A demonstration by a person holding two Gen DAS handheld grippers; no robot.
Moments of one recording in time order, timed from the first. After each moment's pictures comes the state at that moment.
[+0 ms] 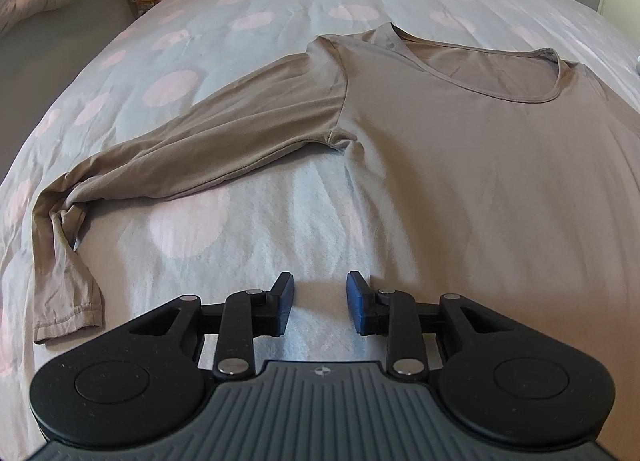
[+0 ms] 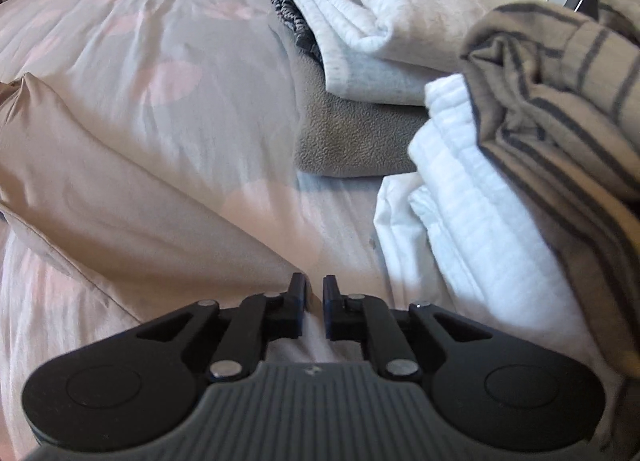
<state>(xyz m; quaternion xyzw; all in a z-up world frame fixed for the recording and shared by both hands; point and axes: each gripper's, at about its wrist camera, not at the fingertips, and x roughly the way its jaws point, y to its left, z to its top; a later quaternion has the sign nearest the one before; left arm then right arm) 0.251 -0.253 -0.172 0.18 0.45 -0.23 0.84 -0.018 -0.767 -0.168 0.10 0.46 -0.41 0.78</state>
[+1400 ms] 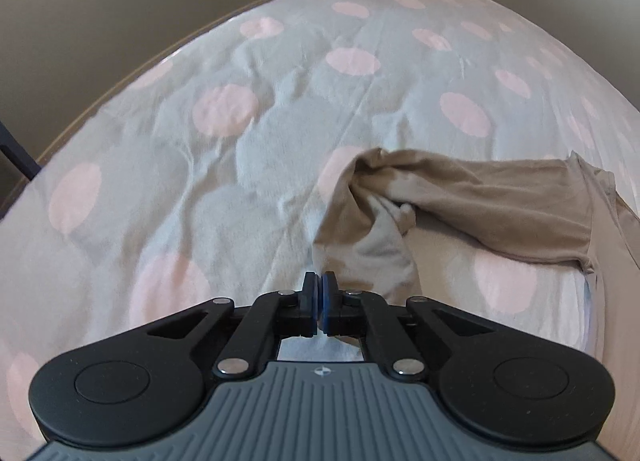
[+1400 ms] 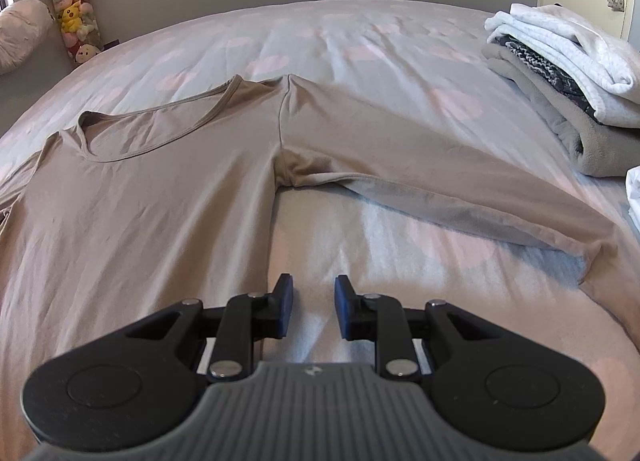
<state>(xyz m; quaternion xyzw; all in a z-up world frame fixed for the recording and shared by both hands) 0.360 -0.031 -0.126 0.00 0.50 -0.07 0.86 0.059 -0.571 -0.185 0.15 0.37 -0.26 0.88</state>
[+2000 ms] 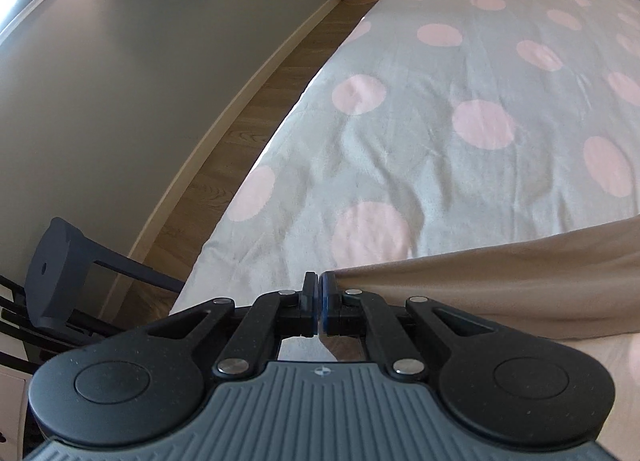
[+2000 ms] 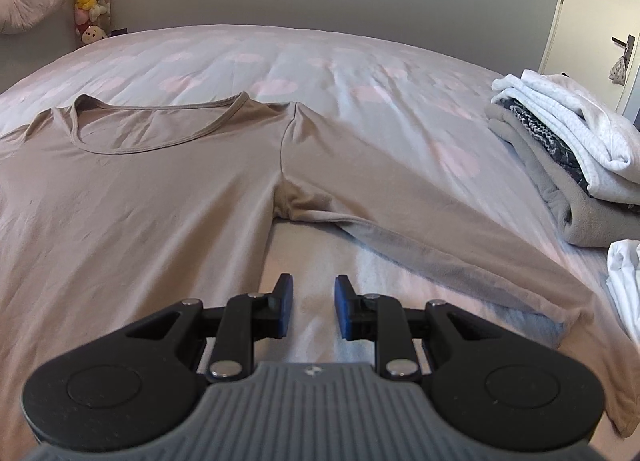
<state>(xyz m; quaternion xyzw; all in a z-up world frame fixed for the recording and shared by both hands) 0.486 -0.007 -0.122 0.17 0.50 0.02 0.85 0.076 -0.560 -0.187 0.05 0.36 -0.28 0.89</state>
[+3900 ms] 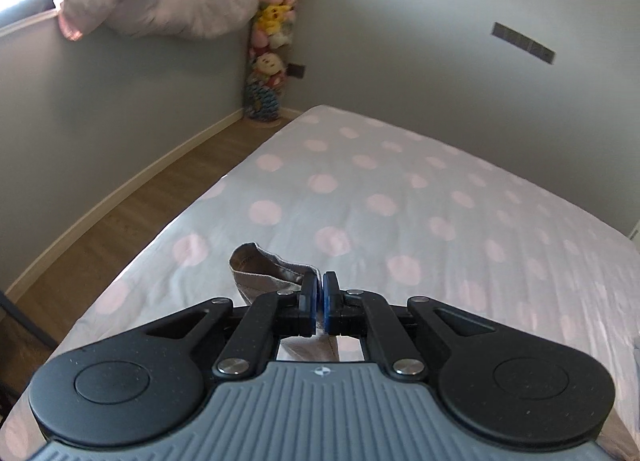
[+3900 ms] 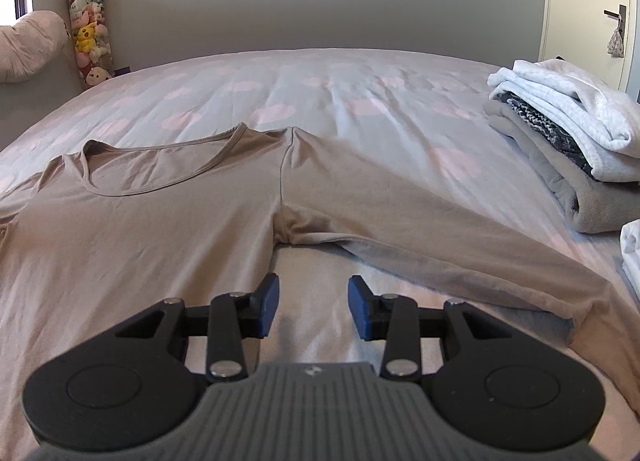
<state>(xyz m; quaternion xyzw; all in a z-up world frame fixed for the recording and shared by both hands) 0.404 -0.126 0.085 -0.02 0.35 -0.17 0.92 0.062 -0.573 -0.176 0.10 0.31 -0.26 0.91</state>
